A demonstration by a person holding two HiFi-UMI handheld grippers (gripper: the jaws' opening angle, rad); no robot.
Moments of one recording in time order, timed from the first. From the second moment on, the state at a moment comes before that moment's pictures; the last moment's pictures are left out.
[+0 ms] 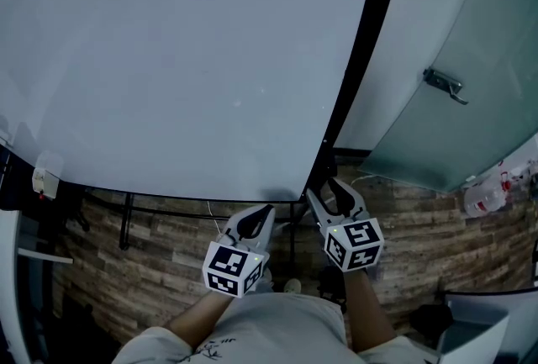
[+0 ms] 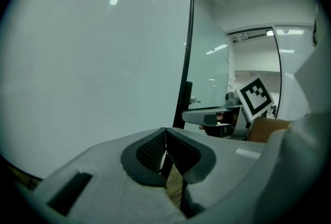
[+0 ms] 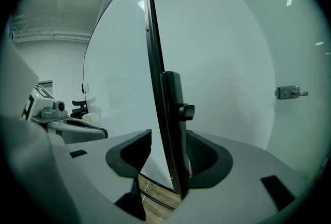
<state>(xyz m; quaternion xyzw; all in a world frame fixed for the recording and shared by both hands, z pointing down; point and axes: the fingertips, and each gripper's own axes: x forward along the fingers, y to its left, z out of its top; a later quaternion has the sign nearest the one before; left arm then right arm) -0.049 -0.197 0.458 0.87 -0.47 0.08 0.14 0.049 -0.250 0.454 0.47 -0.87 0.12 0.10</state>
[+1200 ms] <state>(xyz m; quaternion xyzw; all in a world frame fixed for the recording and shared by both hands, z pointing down) -0.067 -0.213 0.470 0.86 -0.48 0.09 0.15 0.041 -0.278 0.458 0.41 -0.90 0.13 0.08</state>
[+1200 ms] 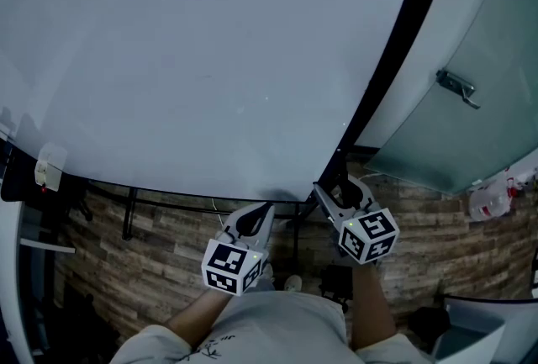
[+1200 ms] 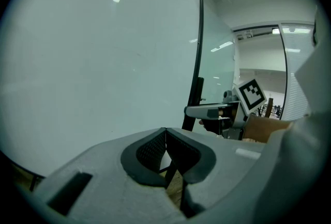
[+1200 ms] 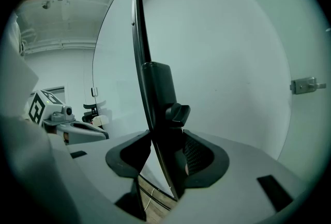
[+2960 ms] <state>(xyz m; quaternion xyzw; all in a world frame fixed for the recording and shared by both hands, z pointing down) -0.006 -0.191 0.477 0.88 -0.42 0.12 0.15 0.251 -0.279 0.451 0.58 -0.80 0.10 0.09</state>
